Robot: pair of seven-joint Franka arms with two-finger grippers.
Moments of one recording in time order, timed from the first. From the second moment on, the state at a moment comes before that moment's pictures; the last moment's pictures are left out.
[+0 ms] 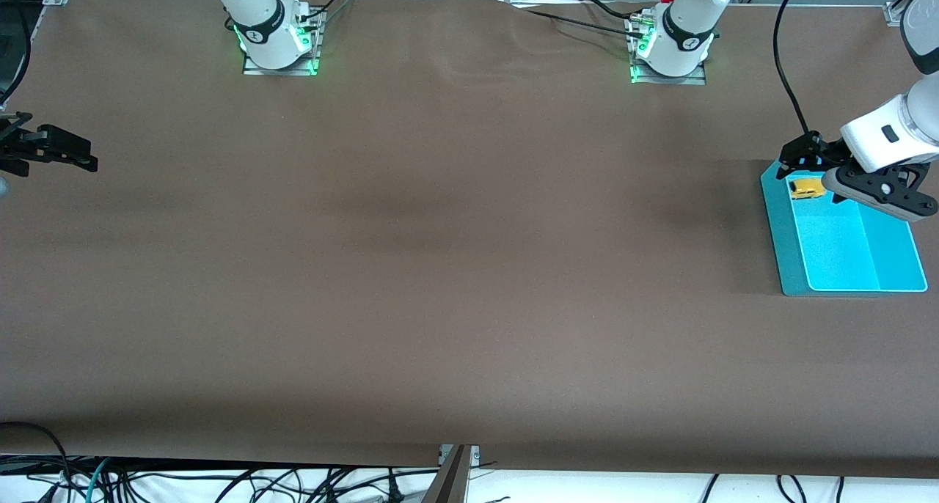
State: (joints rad) left arm 0.12 0.00 -0.08 -1.80 -0.02 1.73 0.34; right arm -0.08 0.18 0.02 -1.37 -0.05 1.44 -0.16
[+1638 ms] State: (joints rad) left arm 0.01 0.02 -0.10 -1.62 0.03 1.61 0.00; right arm -0.08 0.18 0.02 -1.37 -0.05 1.44 -0.16
